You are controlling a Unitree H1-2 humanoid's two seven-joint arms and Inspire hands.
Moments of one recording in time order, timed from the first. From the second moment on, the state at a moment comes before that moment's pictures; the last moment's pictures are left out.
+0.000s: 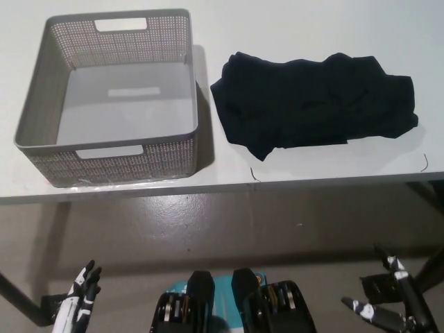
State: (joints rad) left_arm 0.10 0.17 0.06 0.28 0.05 -0.39 -0.01; right_arm 0.00 -0.23 0.08 0.28 -0.20 -0.34 -0.04
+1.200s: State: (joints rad) left_arm 0.08 0.17 0.04 0.28 0.11 -0.42 -0.01; right_arm -0.63 -0.25 0.26 0.29 -0.70 0.15 0.00
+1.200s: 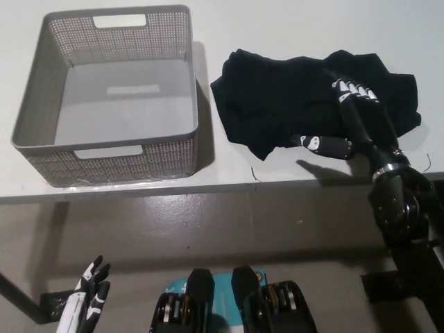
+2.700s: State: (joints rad) left_arm 0.07 0.17 0.03 0.27 0.09 -0.41 -0.04; right_arm -0.80 -0.19 0.21 0.85 -0.65 0.04 -0.21
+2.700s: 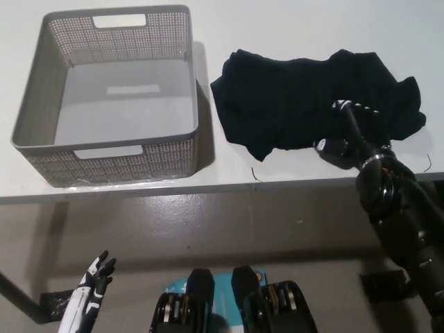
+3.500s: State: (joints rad) left_arm 0.07 0.17 0.03 0.26 0.10 -0.40 -0.04; right_arm -0.83 -0.08 -0.25 0.89 -0.31 -0.11 -0.45
